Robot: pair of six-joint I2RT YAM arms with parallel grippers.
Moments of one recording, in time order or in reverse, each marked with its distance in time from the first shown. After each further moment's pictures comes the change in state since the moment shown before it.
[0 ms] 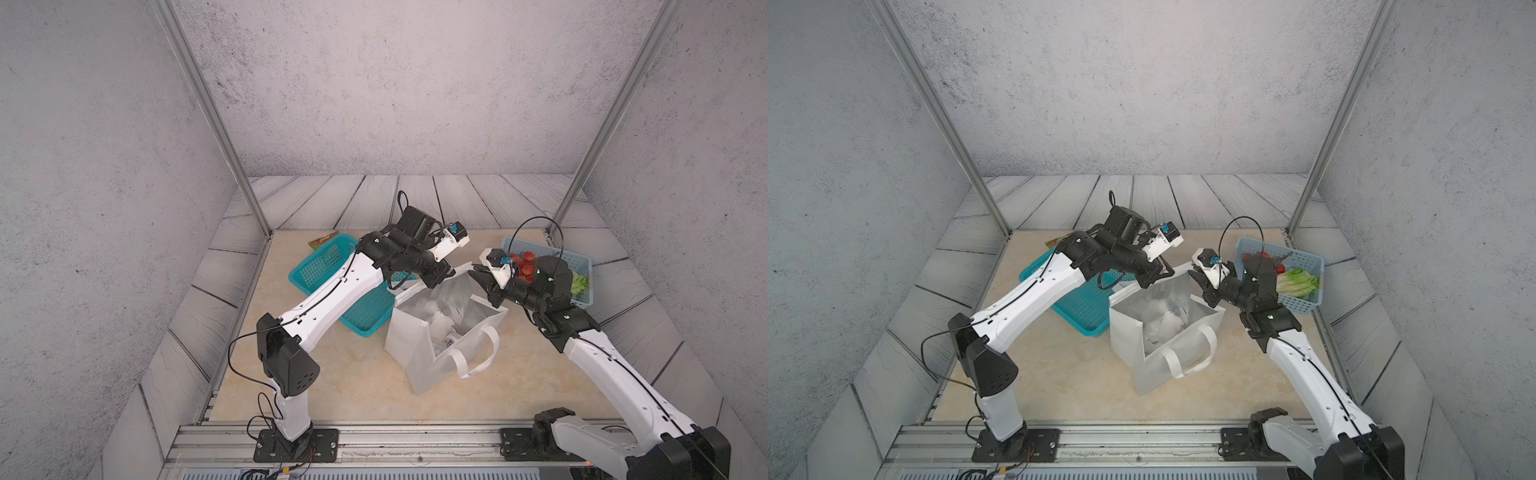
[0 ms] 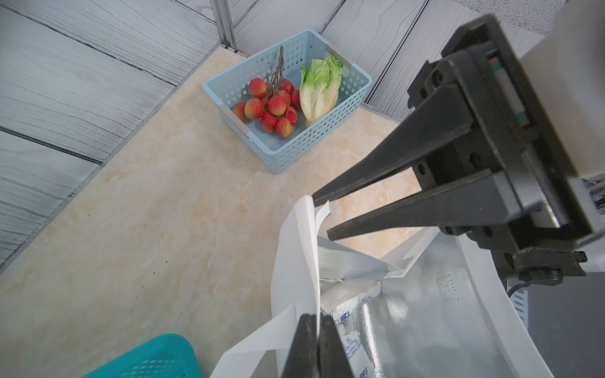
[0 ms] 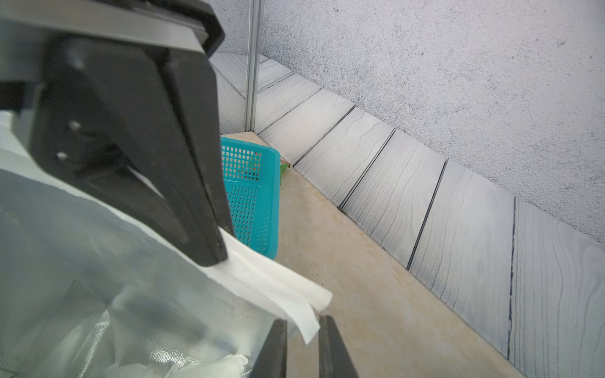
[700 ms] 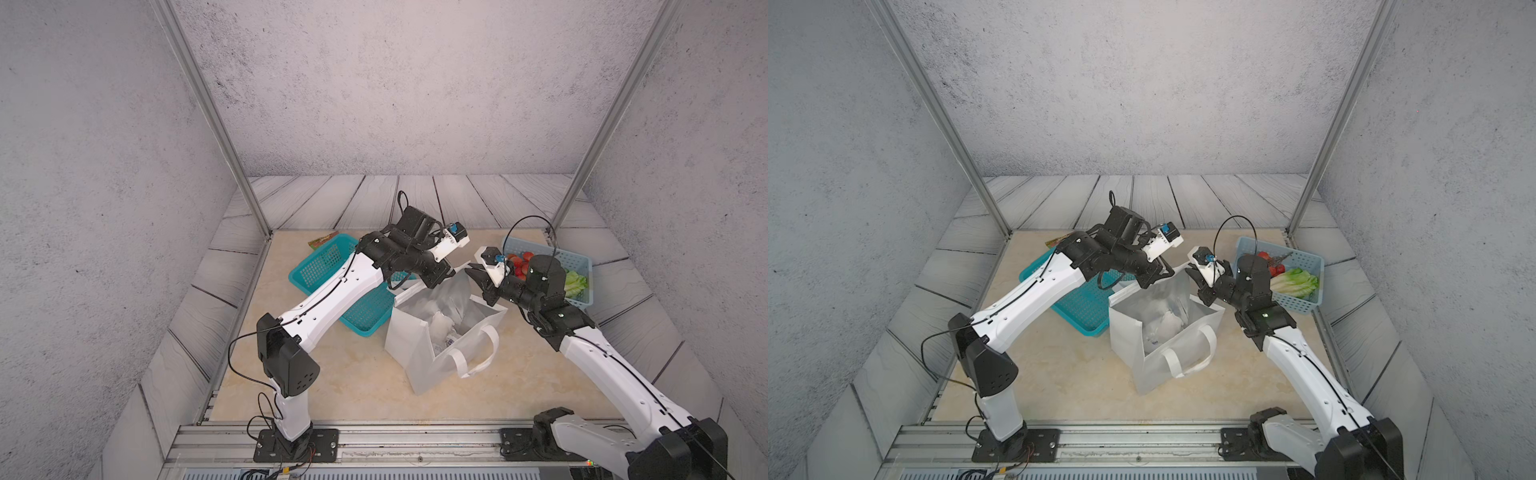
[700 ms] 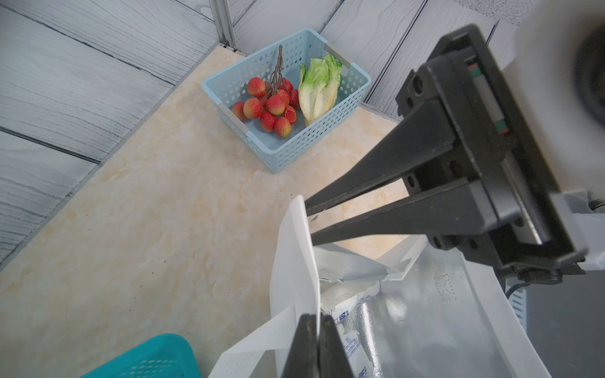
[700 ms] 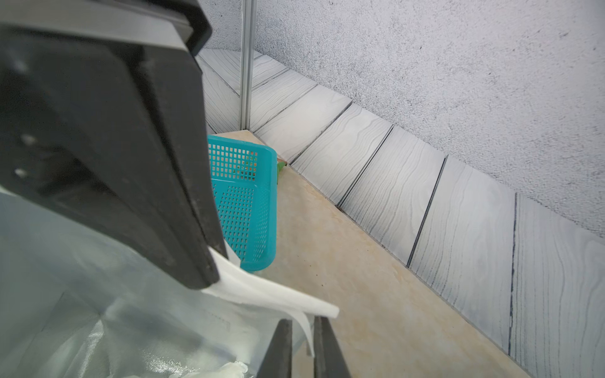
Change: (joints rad) left arm 0.000 0.000 0.000 -0.003 0.003 0.000; right arm 0.043 0.022 0.012 0.018 0.069 0.026
